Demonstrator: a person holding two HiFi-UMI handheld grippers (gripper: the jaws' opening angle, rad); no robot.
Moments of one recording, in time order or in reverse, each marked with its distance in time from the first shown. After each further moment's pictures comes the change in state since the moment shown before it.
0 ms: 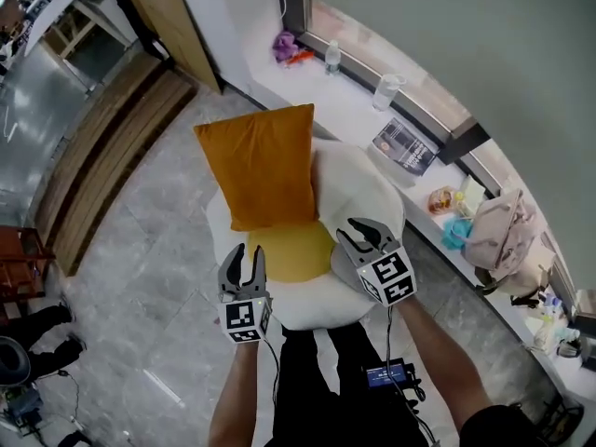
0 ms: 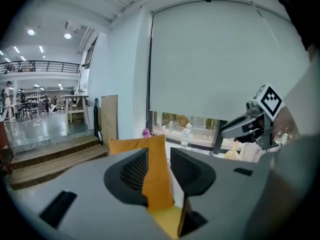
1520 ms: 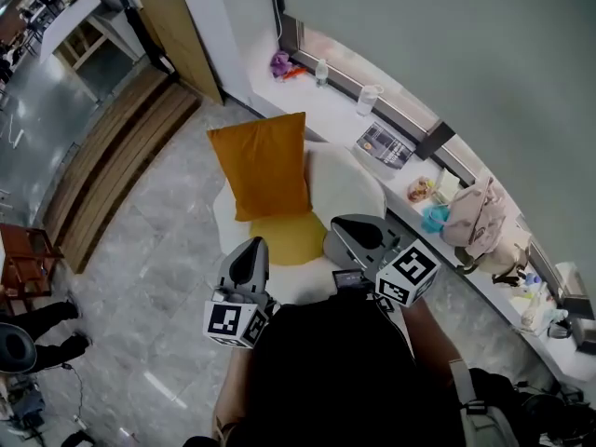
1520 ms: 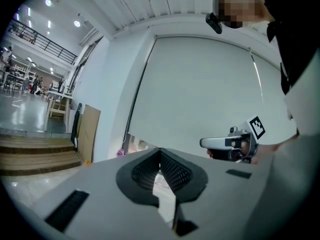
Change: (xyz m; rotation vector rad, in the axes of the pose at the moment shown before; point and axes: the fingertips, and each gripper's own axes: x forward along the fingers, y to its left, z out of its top) left arm -0.146 -0.062 0.199 -0.143 -0.218 -0.248; right arm -0.181 0.099 0.189 0.085 -0.381 0.227
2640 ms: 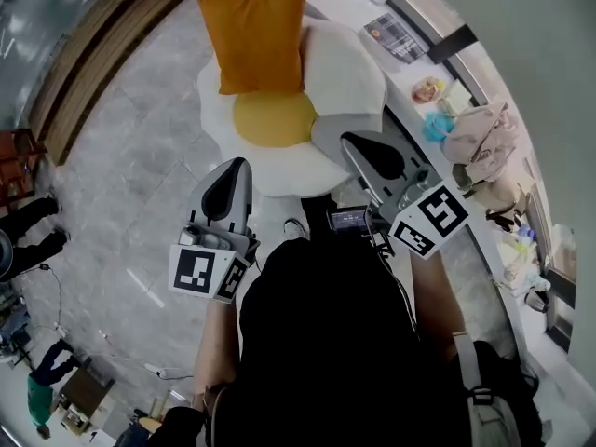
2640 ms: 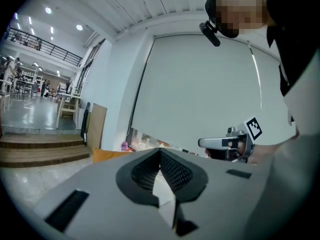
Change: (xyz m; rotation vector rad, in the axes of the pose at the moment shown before) left arm -0.101 -0.113 -0.050 -0.044 0.068 0.126; right arm -0.119 0.059 -0.055 0.037 0.050 0.082
